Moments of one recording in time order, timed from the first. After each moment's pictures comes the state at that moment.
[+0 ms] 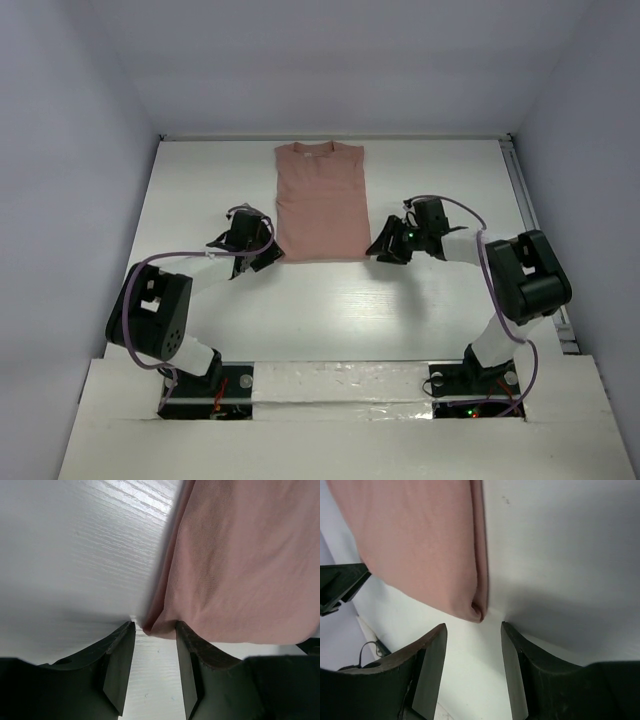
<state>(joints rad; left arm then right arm) -0.35 1.49 0.66 -0.05 0.01 -0.83 0.30 1.70 0.81 0.02 -0.50 0.69</state>
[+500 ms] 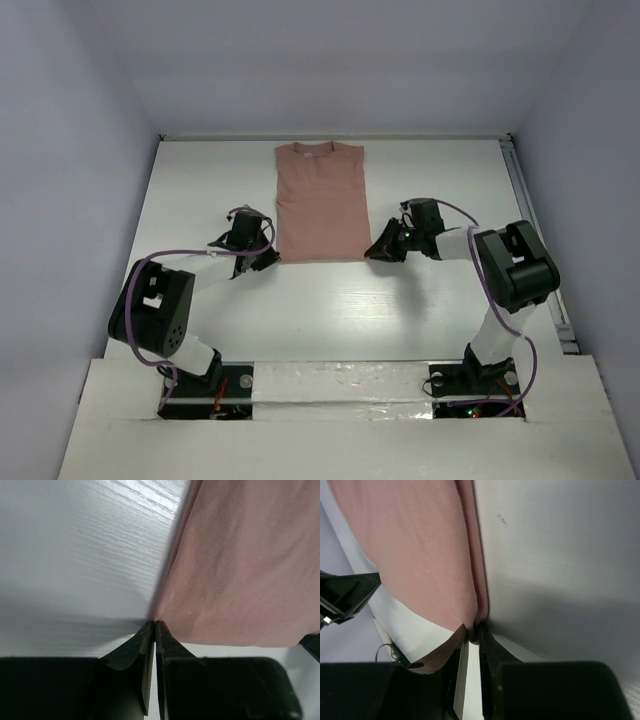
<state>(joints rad) -0.34 1.51 0.66 -0.04 0.02 -0.83 0.30 1.80 0.82 0.14 -0.54 0.78</state>
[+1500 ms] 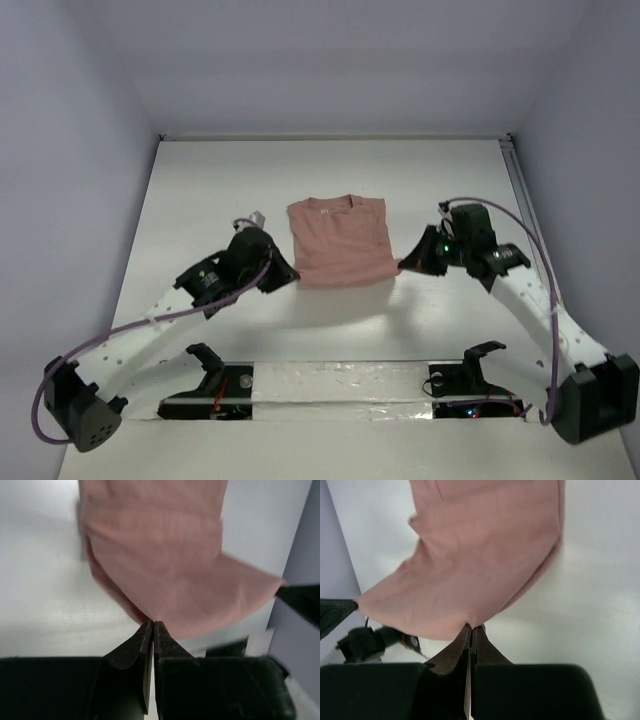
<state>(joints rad) -0.76 0.89 0.74 -0.63 -0.06 -1.08 0.30 0.97 0.73 -0.58 -0.42 0.69</state>
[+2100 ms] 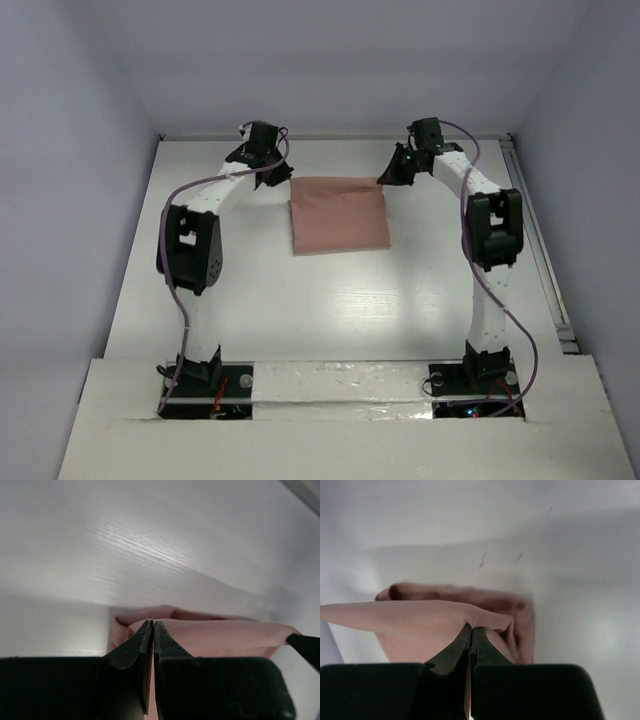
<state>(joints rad) -0.30 1.94 1.61 -0.41 -0.05 -0.77 0.17 2.17 1.83 -0.52 -0.38 0.55</state>
